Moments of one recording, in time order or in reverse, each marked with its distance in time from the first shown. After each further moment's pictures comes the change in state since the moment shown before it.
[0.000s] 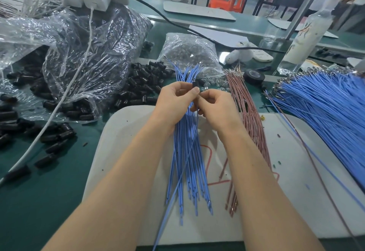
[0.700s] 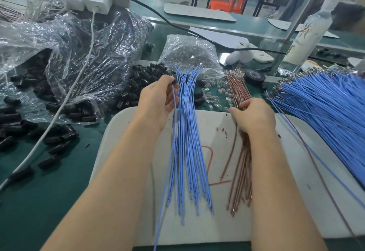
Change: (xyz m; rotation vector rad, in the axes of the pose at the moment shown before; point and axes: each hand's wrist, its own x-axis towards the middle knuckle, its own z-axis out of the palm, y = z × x) left_hand 0.003 0.017 -0.023 -0.437 0.170 -0.200; right_hand 0.004 0.013 -0.056 -0.737 0.282 0.308
